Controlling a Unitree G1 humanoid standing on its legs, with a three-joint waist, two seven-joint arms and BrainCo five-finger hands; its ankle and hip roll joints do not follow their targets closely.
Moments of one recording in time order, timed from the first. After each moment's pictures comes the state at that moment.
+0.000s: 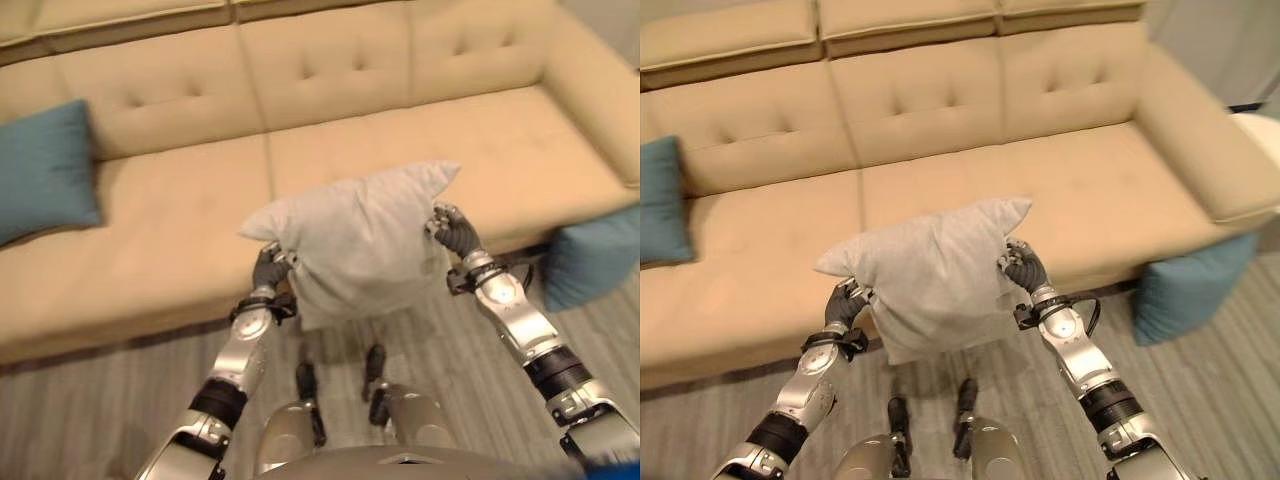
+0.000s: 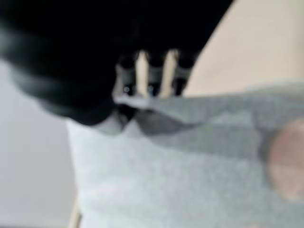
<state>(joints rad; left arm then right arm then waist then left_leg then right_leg) -0.18 0.30 -0.28 0.43 -0.56 -0.18 0.24 -0.31 -0.41 0.36 0.26 0.23 -0.08 -0.10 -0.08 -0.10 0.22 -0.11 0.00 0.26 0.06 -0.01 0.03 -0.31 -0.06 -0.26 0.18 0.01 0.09</state>
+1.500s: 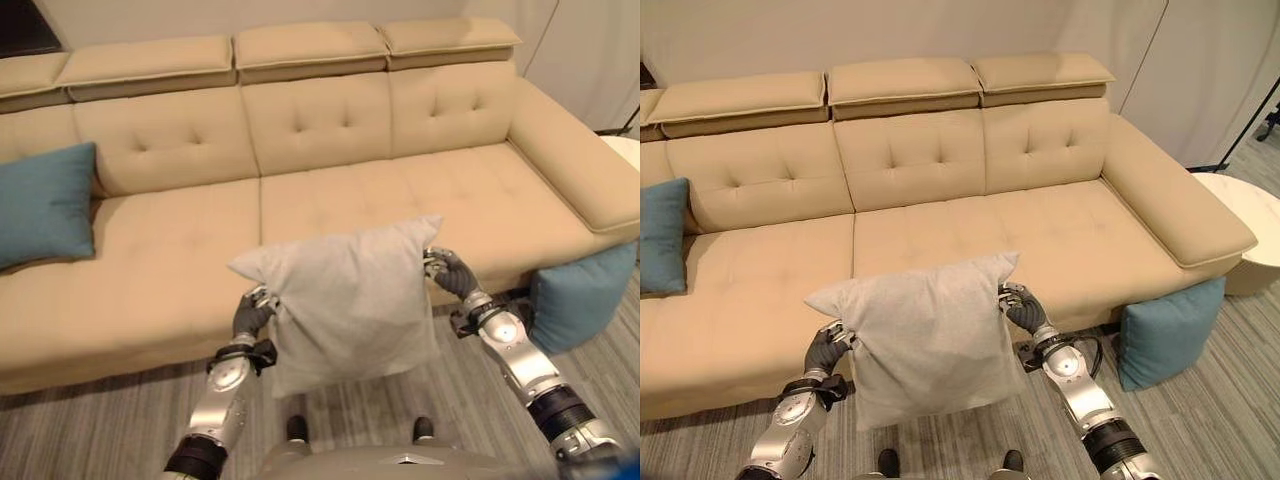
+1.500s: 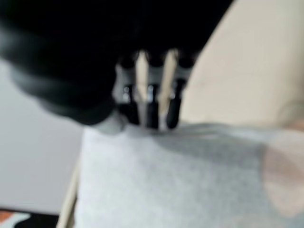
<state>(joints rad) 0.07 0.29 -0.18 0.36 -0.52 -0.17 0.16 -0.16 -0.41 0.32 0.28 0.13 -0.07 -0.03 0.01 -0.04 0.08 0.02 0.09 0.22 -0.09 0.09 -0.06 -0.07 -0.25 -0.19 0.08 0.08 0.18</state>
